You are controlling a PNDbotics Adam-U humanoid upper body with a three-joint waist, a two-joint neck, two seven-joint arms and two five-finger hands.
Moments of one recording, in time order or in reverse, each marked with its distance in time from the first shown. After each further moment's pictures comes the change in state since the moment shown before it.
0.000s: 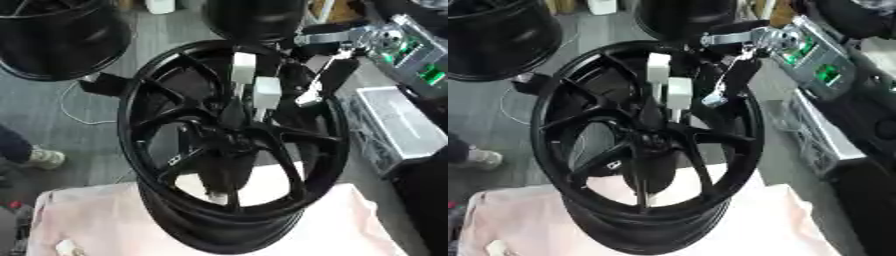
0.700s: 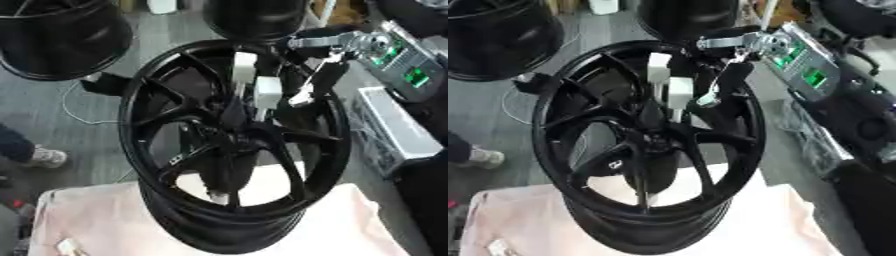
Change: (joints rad) left arm 0.000 0.000 -0.005 0.000 0.000 0.000 -0.001; right arm -0.009 0.039 0.002 0.066 0.041 -0.013 -0.008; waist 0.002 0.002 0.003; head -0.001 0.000
